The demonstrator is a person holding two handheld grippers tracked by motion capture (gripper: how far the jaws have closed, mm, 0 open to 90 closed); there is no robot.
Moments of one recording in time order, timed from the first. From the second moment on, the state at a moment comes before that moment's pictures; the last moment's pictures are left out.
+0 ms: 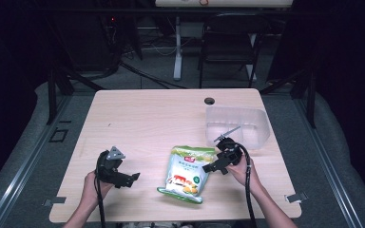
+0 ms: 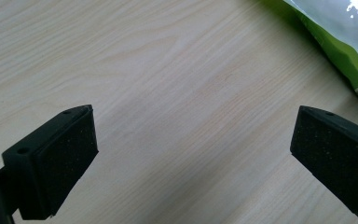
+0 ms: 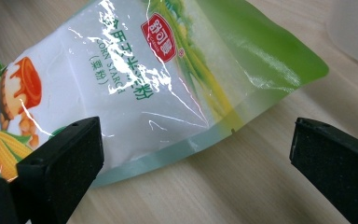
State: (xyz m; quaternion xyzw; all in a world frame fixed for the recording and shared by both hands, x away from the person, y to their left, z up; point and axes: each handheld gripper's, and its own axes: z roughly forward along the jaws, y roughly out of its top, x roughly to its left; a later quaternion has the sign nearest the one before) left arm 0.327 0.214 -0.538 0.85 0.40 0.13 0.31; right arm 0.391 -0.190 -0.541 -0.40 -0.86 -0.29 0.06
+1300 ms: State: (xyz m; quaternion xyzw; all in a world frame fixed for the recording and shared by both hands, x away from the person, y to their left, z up) left arm 0.327 0.214 -0.538 0.86 0.39 0.13 0.31; right arm 0.407 -0.176 -0.555 -0.44 -0.83 -0.35 0.06
